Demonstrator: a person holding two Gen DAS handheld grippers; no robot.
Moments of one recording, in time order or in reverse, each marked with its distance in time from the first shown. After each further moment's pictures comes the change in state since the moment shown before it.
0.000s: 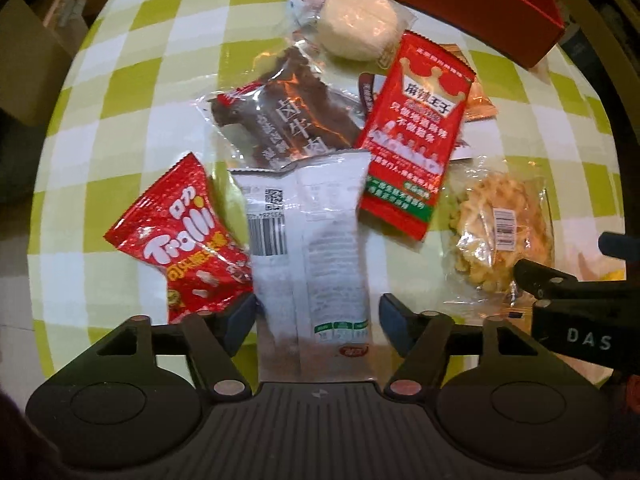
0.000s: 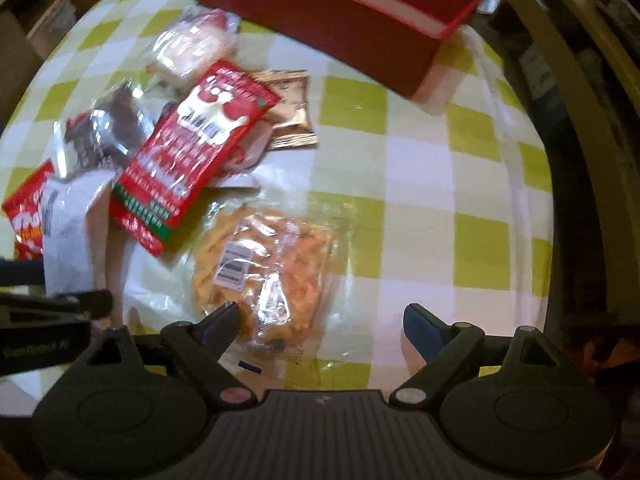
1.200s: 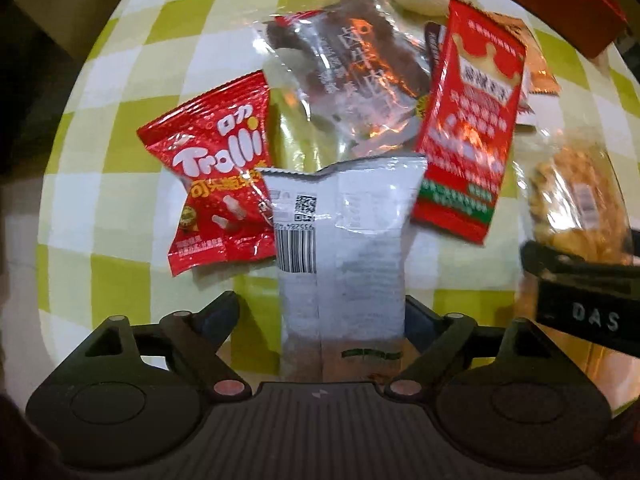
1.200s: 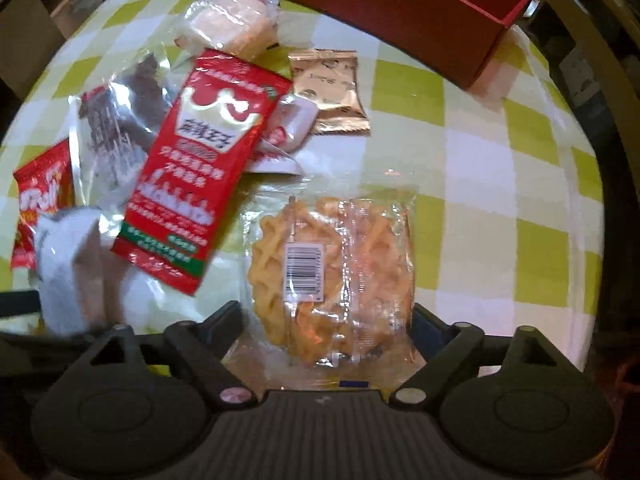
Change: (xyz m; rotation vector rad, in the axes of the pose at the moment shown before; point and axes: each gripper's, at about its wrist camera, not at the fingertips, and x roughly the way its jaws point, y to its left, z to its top) left arm 0.022 0.023 -0.042 -0.151 0.050 0.092; right arm 0.044 0.016 0.001 -0.142 0.019 0.019
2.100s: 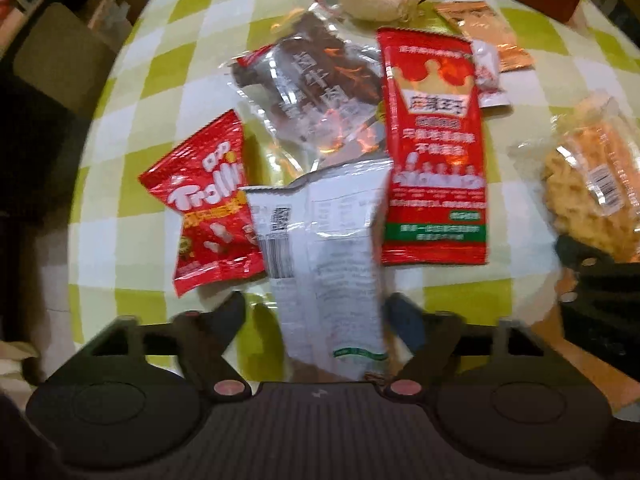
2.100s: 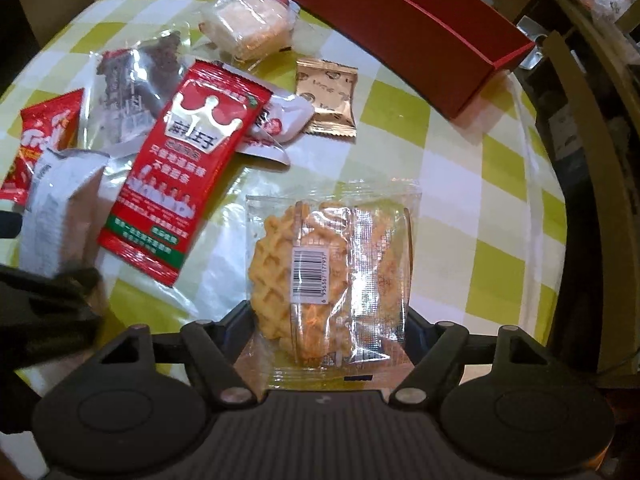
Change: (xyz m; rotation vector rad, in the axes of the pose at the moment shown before) left arm -0.013 -0.032 -0.003 0.136 -0.087 0.160; right arm -0.015 0.011 -0.015 -0.154 -0.082 -0.089
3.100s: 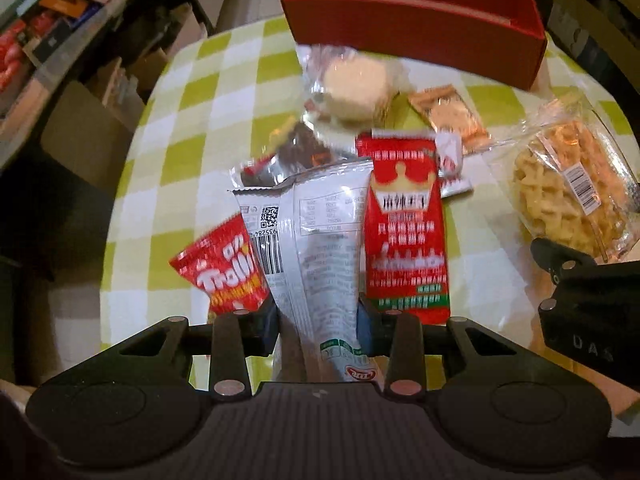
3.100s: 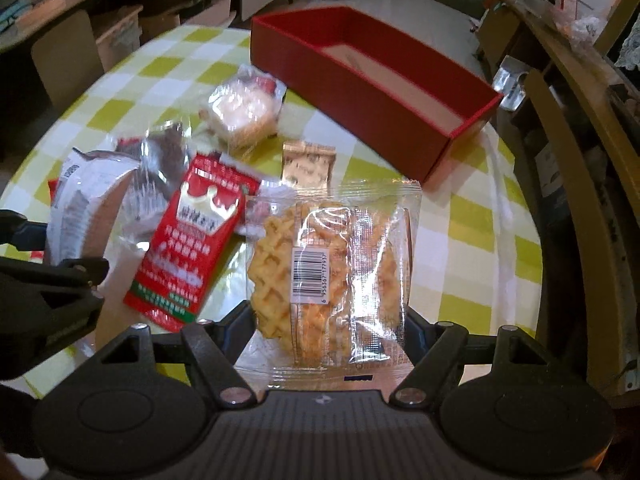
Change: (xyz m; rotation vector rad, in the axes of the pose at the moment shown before) left arm -0.054 -0.004 0.020 0.042 -0.181 -0.009; right arm -0.048 -0.025 0.016 0.049 -0.182 0.022
